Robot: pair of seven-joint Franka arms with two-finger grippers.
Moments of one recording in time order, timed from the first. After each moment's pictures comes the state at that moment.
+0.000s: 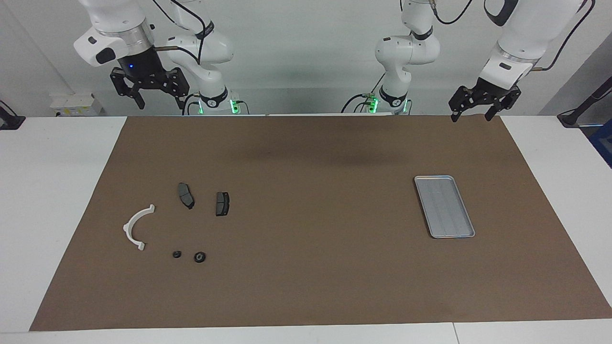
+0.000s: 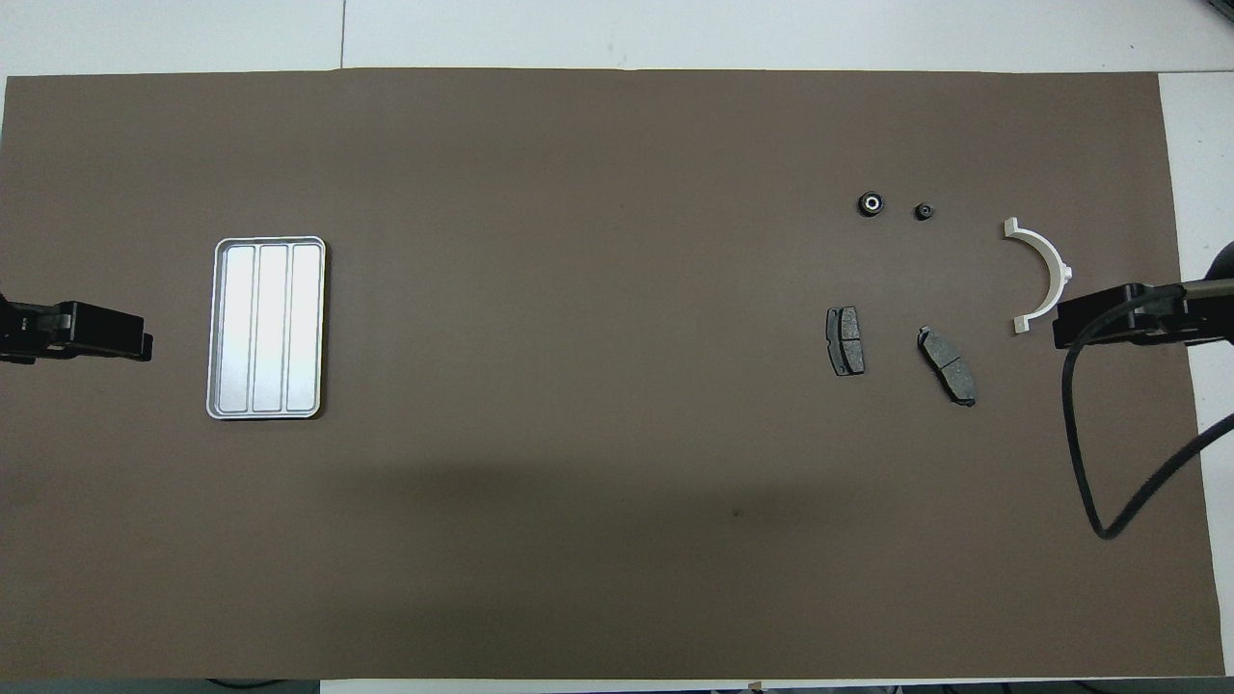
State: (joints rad) left arm -0.06 -0.11 0.00 -1.68 0.01 1.54 -0.02; right arm 0.05 -0.08 0.03 -1.53 -0.02 1.44 0.09
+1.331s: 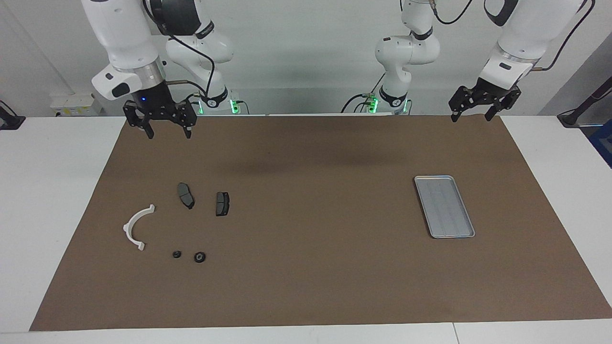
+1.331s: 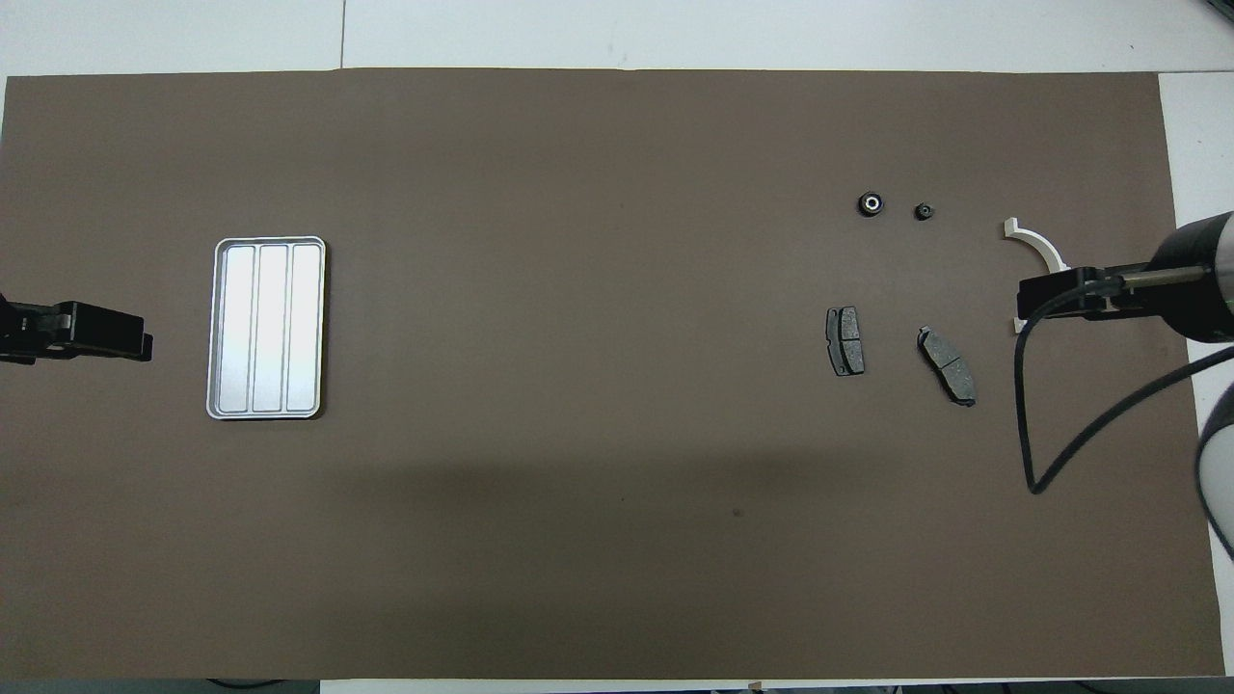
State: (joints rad) left arm -0.06 -0.11 0.00 -1.68 0.01 1.54 -0.02; right arm 0.05 -0.07 0.03 -1.79 -0.02 1.79 0.09
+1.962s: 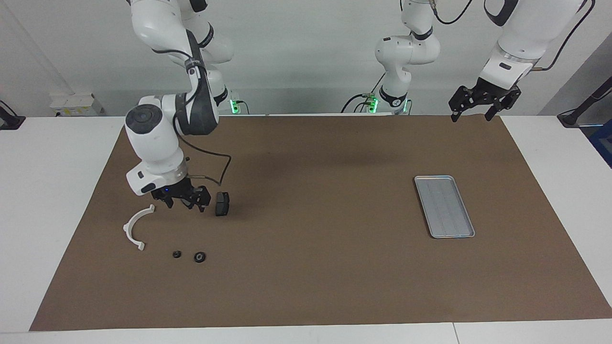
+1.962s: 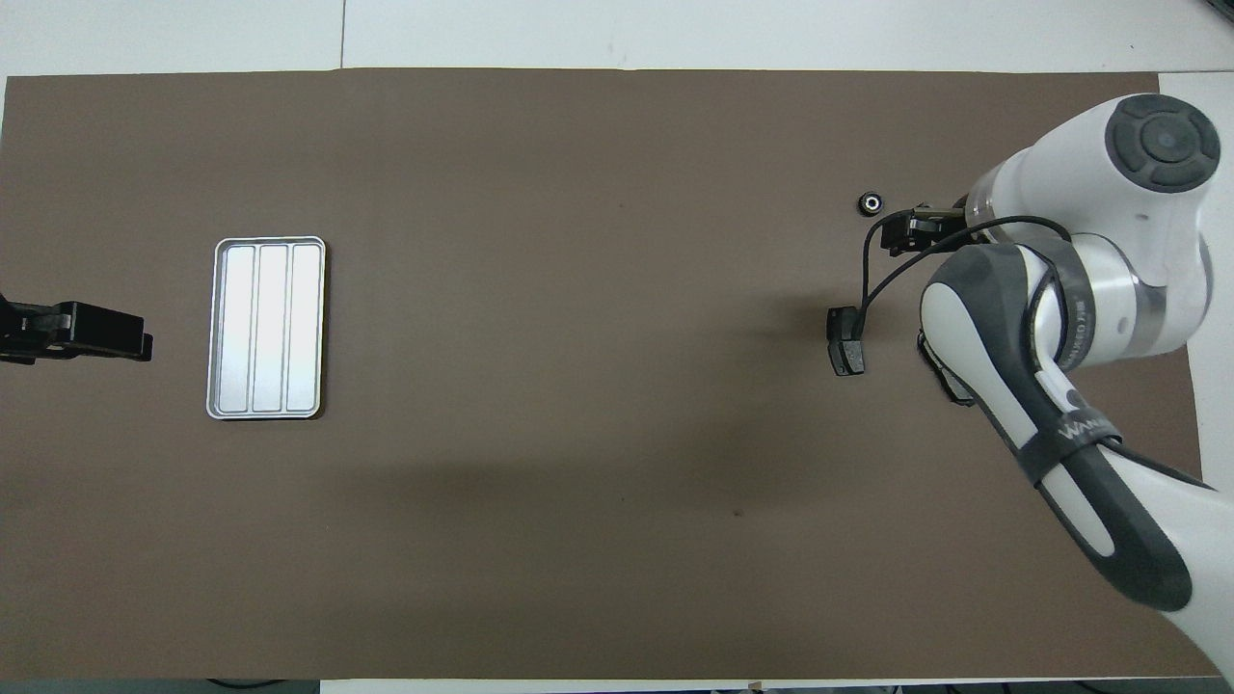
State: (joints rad) left arm -0.06 -0.11 0.00 -1.68 0.01 1.54 -0.02; right arm 0.05 0.34 0.03 -1.75 -0.09 2.15 0.30
